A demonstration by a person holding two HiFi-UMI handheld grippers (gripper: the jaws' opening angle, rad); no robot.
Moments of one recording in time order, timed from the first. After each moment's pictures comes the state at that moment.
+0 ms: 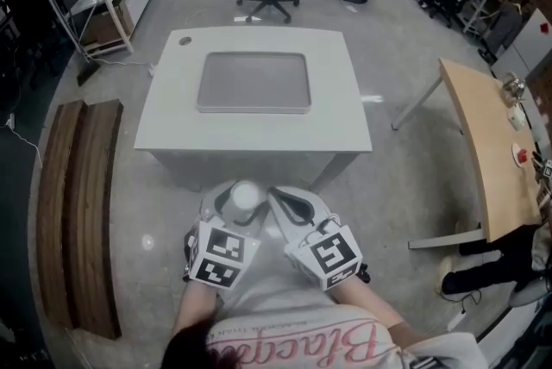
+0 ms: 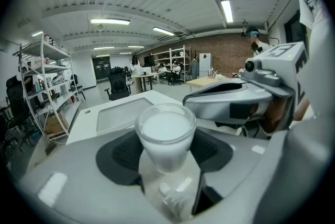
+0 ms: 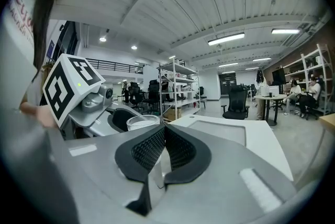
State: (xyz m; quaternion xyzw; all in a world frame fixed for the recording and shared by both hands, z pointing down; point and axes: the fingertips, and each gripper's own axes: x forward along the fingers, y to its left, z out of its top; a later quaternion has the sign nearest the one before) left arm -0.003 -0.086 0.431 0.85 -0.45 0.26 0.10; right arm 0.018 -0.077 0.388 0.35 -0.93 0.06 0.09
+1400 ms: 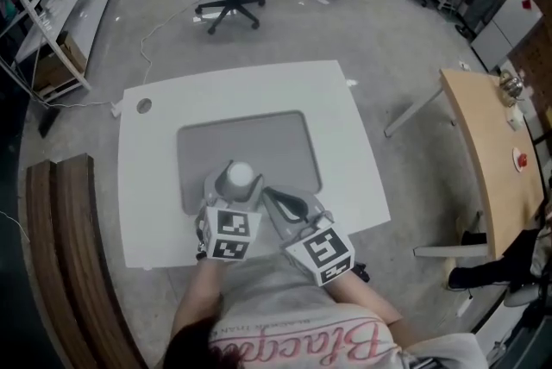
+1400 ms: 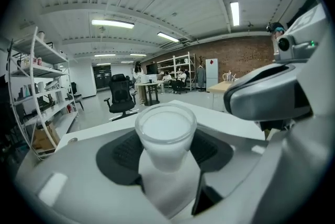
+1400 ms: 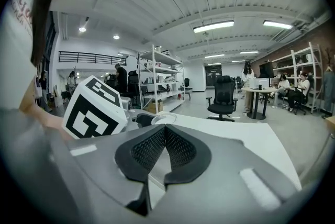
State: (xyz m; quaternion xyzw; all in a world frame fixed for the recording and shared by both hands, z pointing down) left arm -0.019 -0.378 0.473 0.86 -0.45 0.21 0.06; right arm -0.002 -0.312 0.420 0.42 -0.89 0.10 0.13
